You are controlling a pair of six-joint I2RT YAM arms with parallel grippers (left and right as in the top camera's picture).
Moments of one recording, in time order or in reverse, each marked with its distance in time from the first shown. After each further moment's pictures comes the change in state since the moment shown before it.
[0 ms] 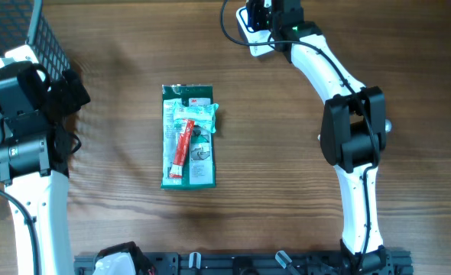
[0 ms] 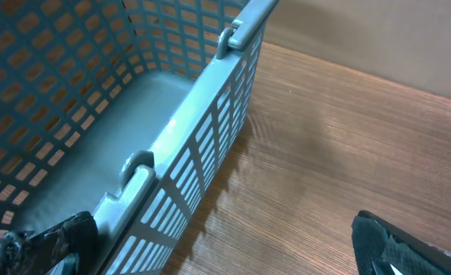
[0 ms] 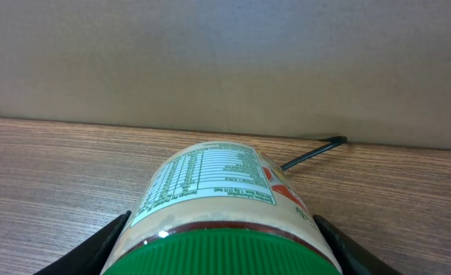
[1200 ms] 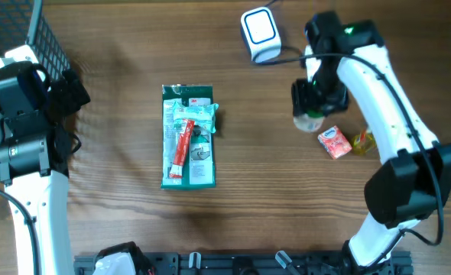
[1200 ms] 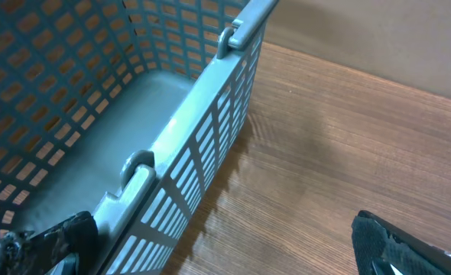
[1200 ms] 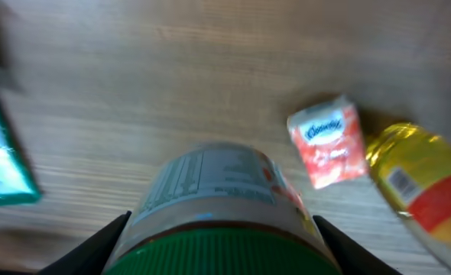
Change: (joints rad) left arm 0.000 0.000 0.000 0.000 0.000 0.000; right arm -0.047 -0.526 -0.331 -1.263 -0.045 -0.010
